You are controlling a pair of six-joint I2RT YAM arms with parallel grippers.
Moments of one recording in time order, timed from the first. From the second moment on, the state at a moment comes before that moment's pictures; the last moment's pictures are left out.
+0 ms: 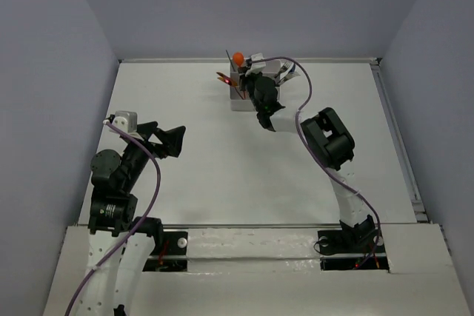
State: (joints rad) left arm -0.11 0.44 0.69 -0.22 0.27 -0.34; right arm 0.58 2.31 1.59 0.88 0.24 -0.01
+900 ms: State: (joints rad) left arm -0.11 0.39 0.69 -0.21 0.27 -0.34; right arm 0.58 1.35 0.98 0.64 0.14 0.27
